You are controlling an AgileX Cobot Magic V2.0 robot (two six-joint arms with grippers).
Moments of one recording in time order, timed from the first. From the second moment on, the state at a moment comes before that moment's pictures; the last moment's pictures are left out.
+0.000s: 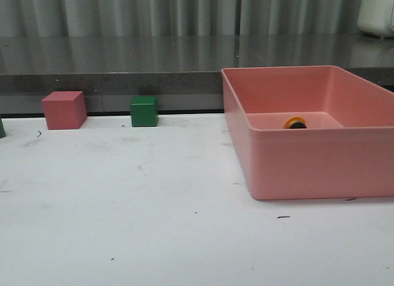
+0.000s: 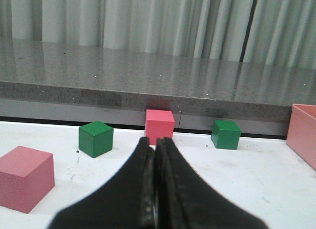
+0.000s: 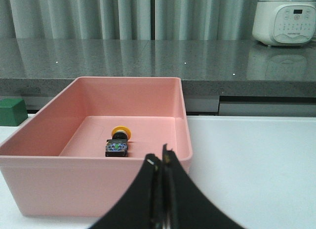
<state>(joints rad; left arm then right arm) -0.04 0.00 0.01 -0.03 0.03 -0.07 0.04 -0.01 0.03 0.06 0.03 -0.01</state>
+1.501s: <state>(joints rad) -0.04 0.26 -0.62 -0.03 0.49 -0.07 0.04 0.18 -0.54 0.03 0.43 -0.01</state>
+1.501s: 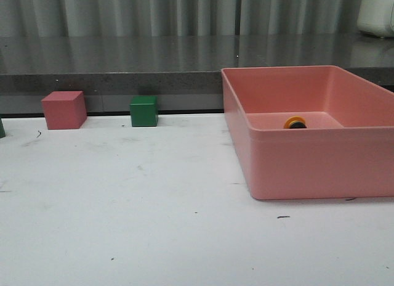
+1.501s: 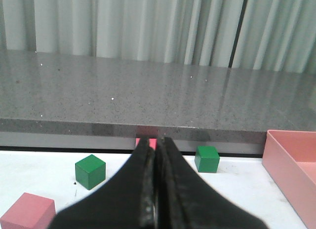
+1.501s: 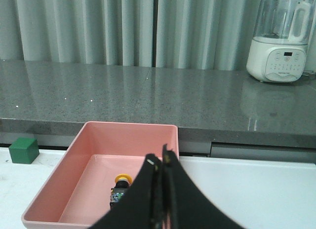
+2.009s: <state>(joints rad) -0.04 0.47 -0.69 -0.03 0.58 -0.07 0.04 0.43 -0.62 0.03 0.59 -0.01</state>
